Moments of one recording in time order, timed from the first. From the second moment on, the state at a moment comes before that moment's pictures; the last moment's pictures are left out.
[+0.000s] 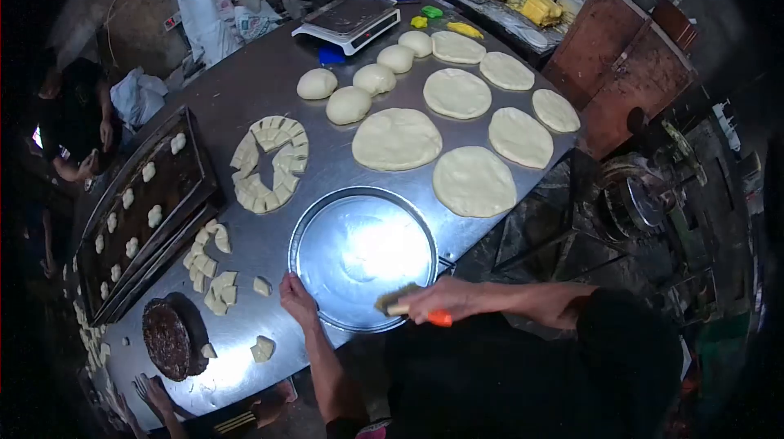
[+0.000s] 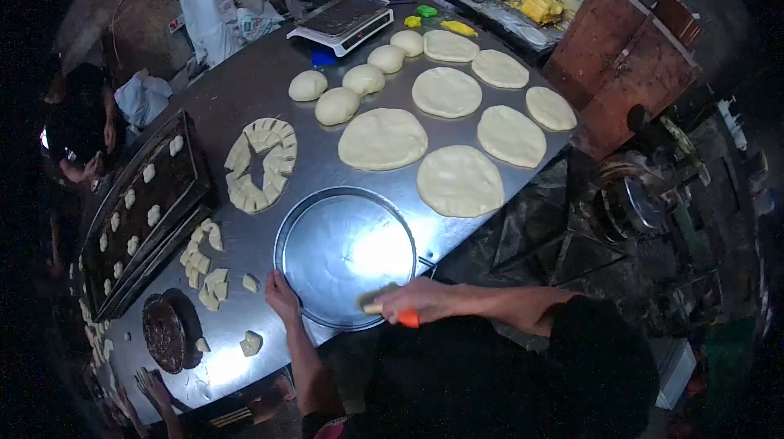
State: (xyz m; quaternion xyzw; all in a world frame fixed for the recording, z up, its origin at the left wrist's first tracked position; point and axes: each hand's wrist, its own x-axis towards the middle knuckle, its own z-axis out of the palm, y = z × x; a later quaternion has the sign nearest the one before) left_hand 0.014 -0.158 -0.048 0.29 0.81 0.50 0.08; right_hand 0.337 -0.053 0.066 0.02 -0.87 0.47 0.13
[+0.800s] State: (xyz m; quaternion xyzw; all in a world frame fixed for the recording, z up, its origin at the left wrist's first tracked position) left_hand 0.098 -0.025 0.050 0.40 0.80 0.44 0.06; right_hand 0.499 0.172 0.075 -0.23 -0.89 0.34 0.18
